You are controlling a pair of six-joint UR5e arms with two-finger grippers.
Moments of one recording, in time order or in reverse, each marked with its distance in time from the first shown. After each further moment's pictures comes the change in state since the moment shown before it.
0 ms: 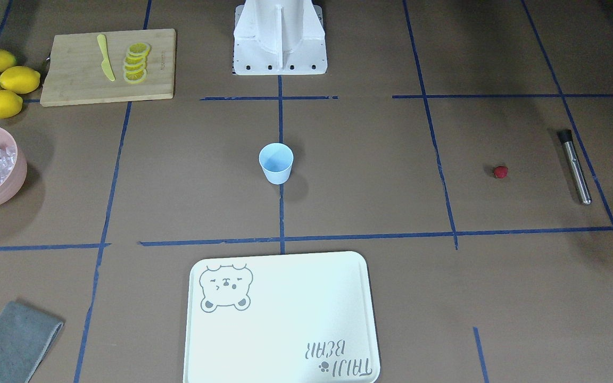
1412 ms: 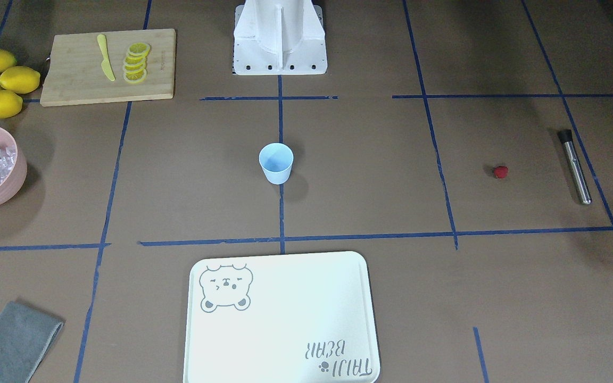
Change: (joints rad) left arm -0.014 0.002 -0.014 0.000 -0.004 -0.001; right arm -0.143 -0.091 0.226 -0.005 -0.134 0.009
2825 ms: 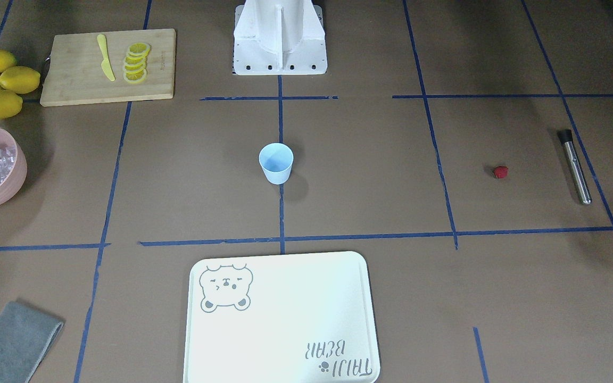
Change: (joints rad) left arm -0.015 0.007 -0.010 -0.002 -0.001 0.005; right arm -0.267 -0.056 0.060 0.002 -0.053 0.027
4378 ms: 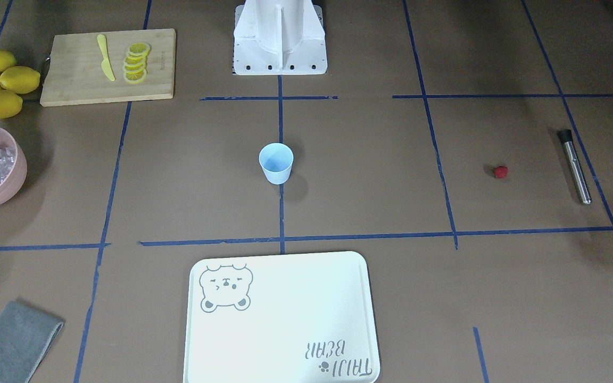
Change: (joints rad) left arm -0.010 0.001 -0.030 0.005 0.001 -0.005; right arm -0.026 0.027 -0.077 0.005 0.000 -0.008
